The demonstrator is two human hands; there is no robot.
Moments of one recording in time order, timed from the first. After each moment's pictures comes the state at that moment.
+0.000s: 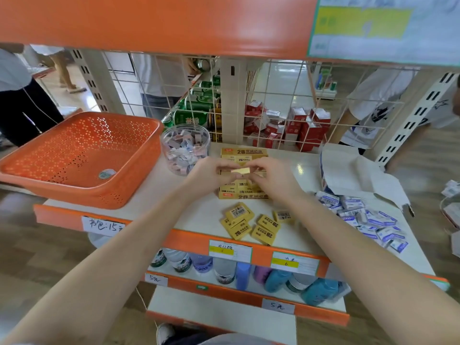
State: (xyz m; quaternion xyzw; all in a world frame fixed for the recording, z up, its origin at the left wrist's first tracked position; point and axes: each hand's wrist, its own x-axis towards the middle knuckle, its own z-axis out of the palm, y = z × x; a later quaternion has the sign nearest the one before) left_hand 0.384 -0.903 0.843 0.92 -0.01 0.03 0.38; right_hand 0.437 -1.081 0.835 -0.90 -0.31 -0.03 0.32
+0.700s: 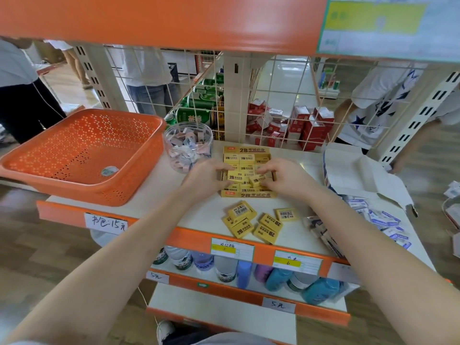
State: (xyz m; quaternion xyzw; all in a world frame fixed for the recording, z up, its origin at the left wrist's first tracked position) left_hand 0.387 -0.891 0.823 0.96 0.02 0.05 0.27; right_hand 0.456 -1.101 0.837 -0.92 -0.32 0.06 0.21
